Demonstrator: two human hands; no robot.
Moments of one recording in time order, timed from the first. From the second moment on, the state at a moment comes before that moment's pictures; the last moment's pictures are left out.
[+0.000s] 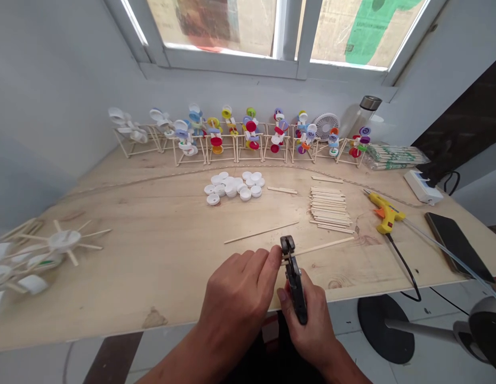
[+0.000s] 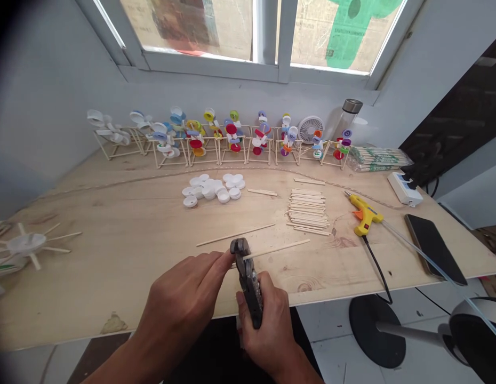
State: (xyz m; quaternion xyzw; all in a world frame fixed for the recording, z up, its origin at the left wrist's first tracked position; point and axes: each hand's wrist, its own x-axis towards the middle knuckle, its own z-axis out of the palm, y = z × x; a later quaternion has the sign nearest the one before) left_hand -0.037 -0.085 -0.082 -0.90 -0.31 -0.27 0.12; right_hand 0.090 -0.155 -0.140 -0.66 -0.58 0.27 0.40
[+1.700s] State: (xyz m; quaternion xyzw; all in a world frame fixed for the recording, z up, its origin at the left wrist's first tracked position) left_hand -0.048 -0.094 -0.086 -0.88 -0.26 -0.31 0.25; right_hand 0.079 -0.181 -0.121 -0.65 -0.54 0.34 0.41
